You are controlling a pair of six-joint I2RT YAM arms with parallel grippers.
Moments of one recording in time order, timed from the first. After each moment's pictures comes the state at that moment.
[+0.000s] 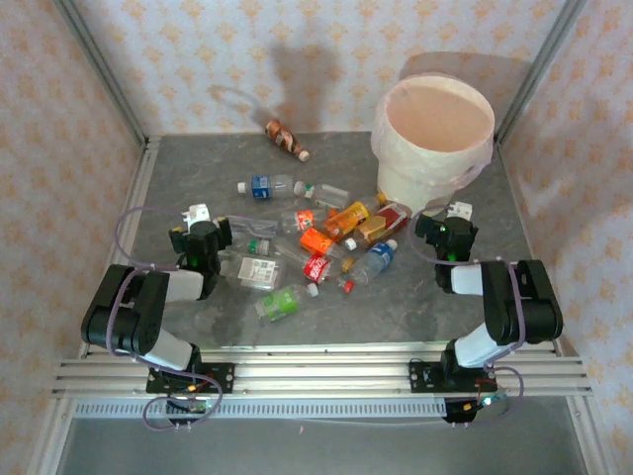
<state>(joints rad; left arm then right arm) -0.10 1.50 0.39 0.66 -0.51 -0.12 0.02 1.53 0.41 0.69 0.20 0.17</state>
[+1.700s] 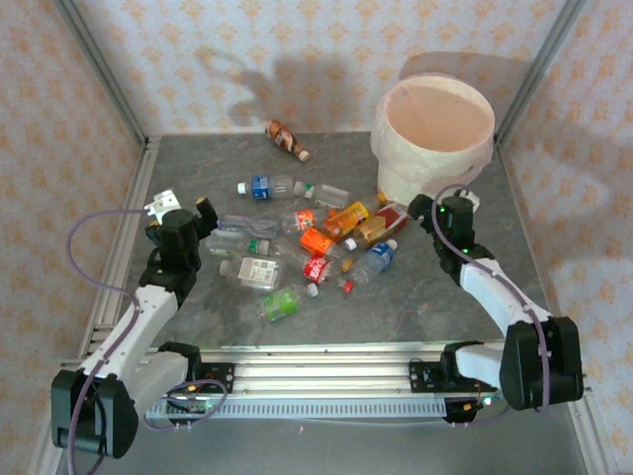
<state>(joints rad) -0.10 0.94 0.58 -0.04 -0.49 -0.41 0.16 1.18 0.64 -0.04 0.13 0.71</state>
